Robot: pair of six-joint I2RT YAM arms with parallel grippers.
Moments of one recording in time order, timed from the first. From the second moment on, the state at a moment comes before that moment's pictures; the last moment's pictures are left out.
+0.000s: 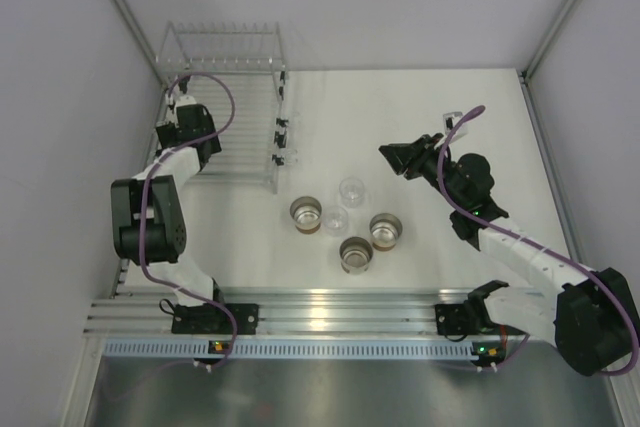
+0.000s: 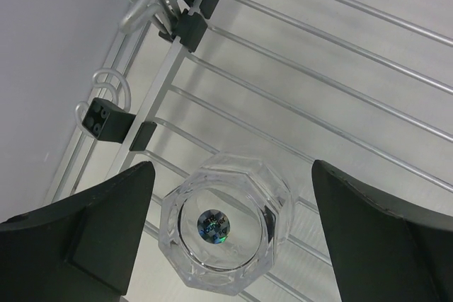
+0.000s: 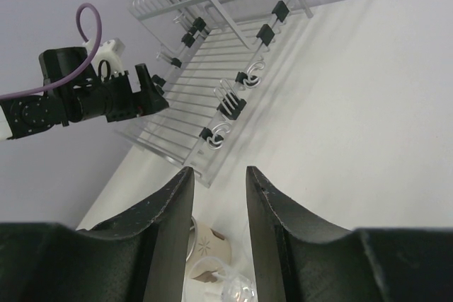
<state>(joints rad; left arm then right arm) 0.09 1.70 1.05 -0.04 -0.44 -0.10 0.44 1.07 0.53 0.60 -0.22 0.63</state>
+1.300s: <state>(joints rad) -0.08 0.90 0.95 -0.04 0.26 -0.21 0.45 1.06 0.80 0.12 -0.22 0.39</state>
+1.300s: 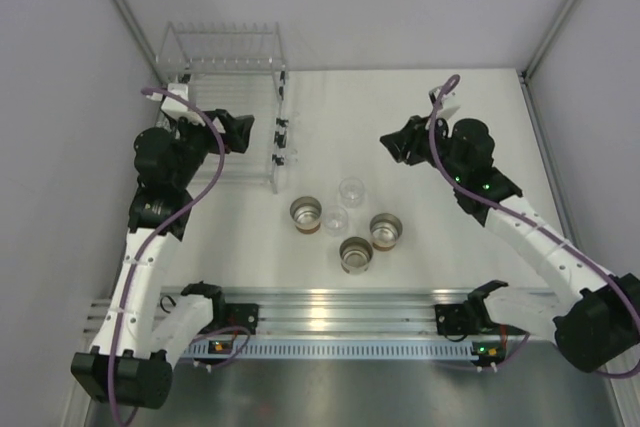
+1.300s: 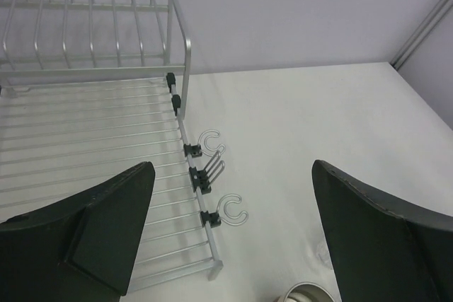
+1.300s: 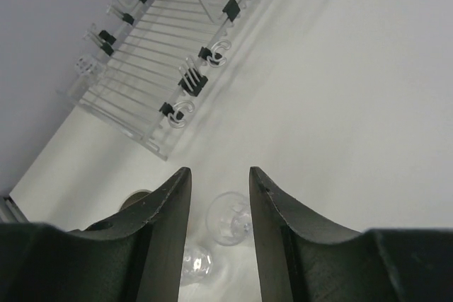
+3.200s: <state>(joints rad) -0.13 0.87 0.92 -0.14 0.27 -0.21 0.71 1.72 1.15 -0.34 0.11 0.26</state>
